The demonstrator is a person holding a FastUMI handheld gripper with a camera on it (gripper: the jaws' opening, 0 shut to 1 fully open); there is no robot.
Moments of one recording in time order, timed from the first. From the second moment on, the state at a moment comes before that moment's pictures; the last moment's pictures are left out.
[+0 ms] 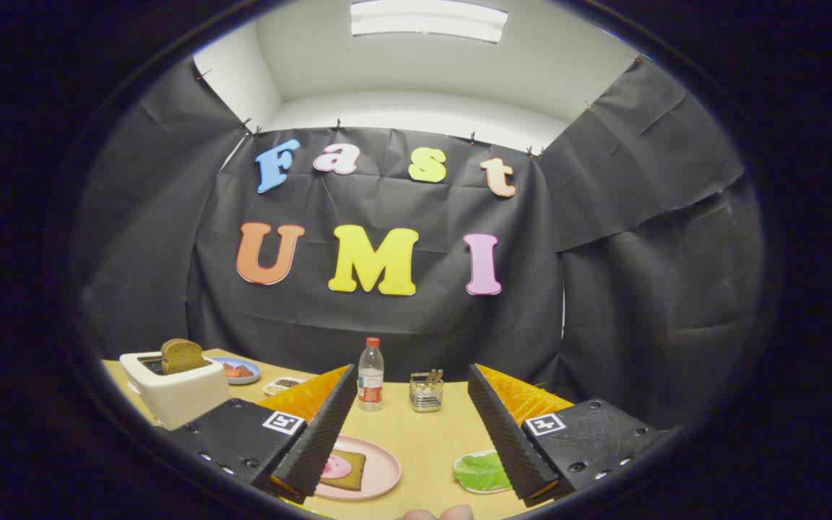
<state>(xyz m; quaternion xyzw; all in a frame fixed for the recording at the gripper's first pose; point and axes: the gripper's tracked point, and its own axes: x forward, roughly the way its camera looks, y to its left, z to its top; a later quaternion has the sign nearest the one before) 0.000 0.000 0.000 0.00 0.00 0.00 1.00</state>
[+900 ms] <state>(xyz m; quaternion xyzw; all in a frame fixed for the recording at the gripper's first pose) -0.012 0.024 -0.017 -0.01 0.03 0.03 1.00</state>
